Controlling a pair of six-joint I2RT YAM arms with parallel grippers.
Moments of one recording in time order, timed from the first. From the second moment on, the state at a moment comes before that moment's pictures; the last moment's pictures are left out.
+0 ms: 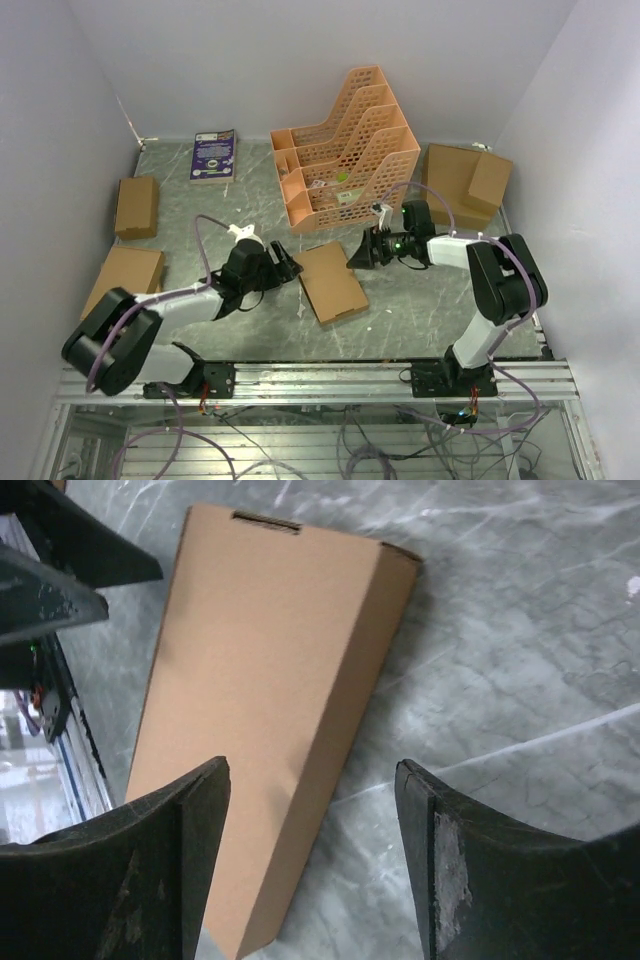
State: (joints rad) left arm -0.60 1.28 0.41 0.30 -0.01 -0.88; right arm 0.27 1.71 0.78 0.09 -0.86 0.09
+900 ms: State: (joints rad) left arm -0.60 1.30 0.49 0.45 0.07 -0.83; right arm 0.23 1.84 0.76 0.25 -0.90 0.25
